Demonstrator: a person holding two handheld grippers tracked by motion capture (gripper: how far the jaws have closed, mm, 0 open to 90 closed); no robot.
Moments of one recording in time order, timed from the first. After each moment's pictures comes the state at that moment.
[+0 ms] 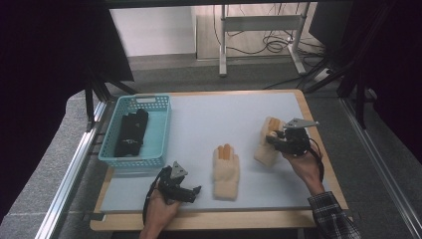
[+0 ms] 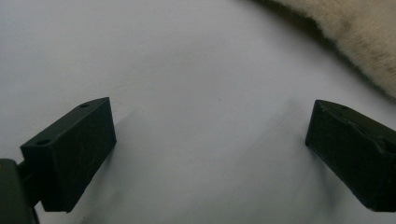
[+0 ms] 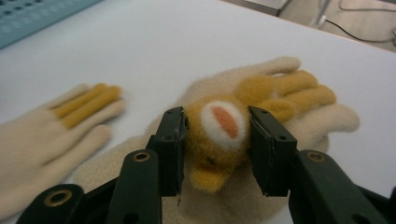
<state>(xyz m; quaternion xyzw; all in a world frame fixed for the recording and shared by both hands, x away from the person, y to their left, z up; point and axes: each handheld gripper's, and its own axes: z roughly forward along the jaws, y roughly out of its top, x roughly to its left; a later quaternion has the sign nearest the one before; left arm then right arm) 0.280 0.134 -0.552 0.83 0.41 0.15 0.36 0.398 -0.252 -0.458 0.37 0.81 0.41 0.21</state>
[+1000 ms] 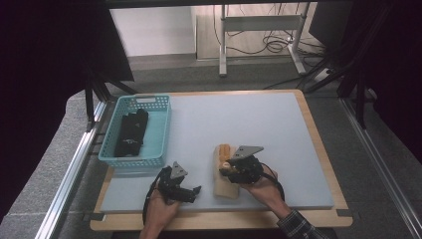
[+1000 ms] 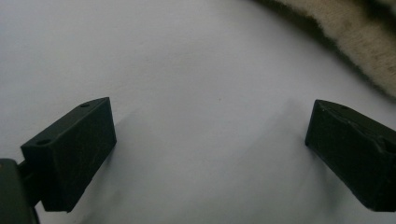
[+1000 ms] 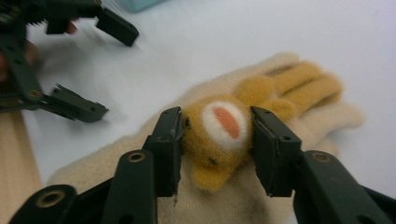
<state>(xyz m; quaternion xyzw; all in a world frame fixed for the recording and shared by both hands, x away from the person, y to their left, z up) 0.280 0.134 -0.552 0.83 0.41 0.15 0.36 0.331 -0.124 -0.499 0.26 0.88 0.39 0.11</state>
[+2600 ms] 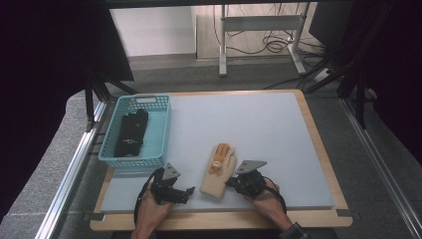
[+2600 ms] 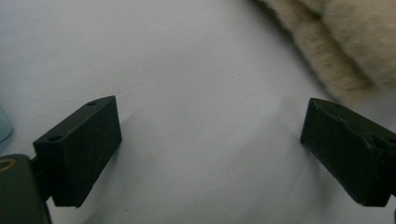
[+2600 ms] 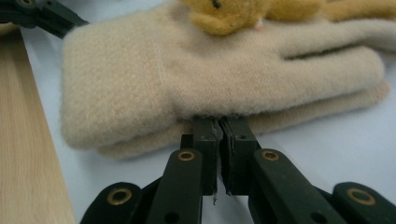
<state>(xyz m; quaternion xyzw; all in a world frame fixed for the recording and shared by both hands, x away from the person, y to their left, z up) 0.274 0.156 -0.552 0.83 0.40 0.15 0.36 0.310 -0.139 -0.535 0.25 0.88 0.40 0.08</state>
